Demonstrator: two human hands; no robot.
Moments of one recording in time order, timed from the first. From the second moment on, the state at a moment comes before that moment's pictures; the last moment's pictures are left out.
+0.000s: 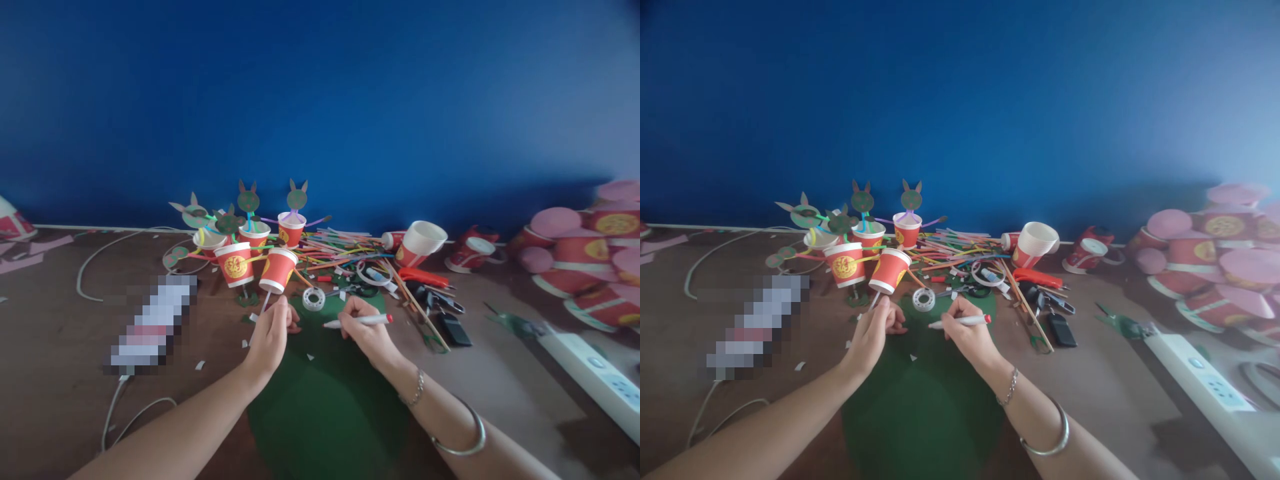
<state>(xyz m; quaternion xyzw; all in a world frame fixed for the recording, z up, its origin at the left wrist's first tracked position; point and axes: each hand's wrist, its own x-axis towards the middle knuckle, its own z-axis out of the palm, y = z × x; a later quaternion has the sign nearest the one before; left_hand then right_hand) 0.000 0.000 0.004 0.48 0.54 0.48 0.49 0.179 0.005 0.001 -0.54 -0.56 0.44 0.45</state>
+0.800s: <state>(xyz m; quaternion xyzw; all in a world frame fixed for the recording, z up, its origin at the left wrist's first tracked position) -0.001 0.000 0.004 0.49 0.53 0.48 0.50 0.172 0.000 0.007 -0.57 -0.64 0.39 0.35</state>
